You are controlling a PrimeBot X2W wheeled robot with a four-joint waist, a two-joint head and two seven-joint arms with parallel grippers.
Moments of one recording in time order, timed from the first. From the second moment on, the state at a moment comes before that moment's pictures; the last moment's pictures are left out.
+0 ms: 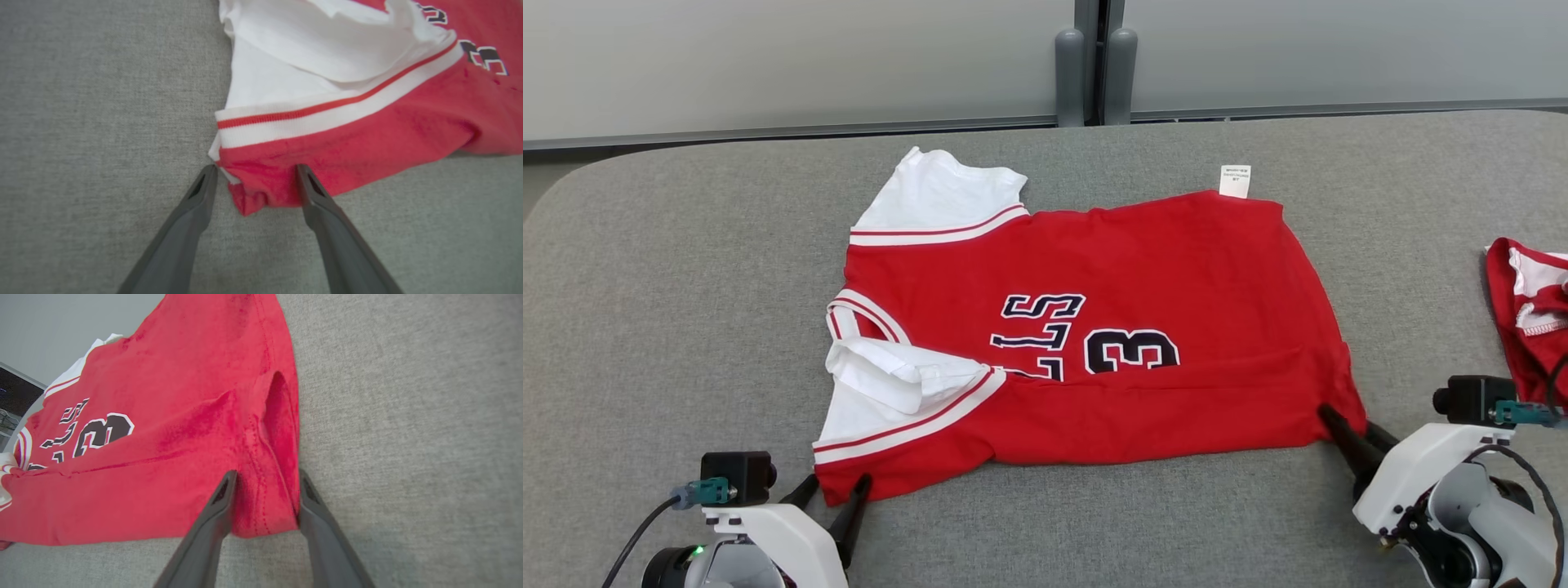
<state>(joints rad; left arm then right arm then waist) -0.28 0.56 -0.87 0.28 -1.11 0.22 -0.01 -0.43 -0.45 0.74 0.60 1.17 0.13 -0.05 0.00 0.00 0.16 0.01</state>
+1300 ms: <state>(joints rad) -0.06 0.84 -0.94 -0.14 -1.17 0.34 0.18 -0.08 -0.67 0.63 0.33 1.25 0.13 0.14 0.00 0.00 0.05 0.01</state>
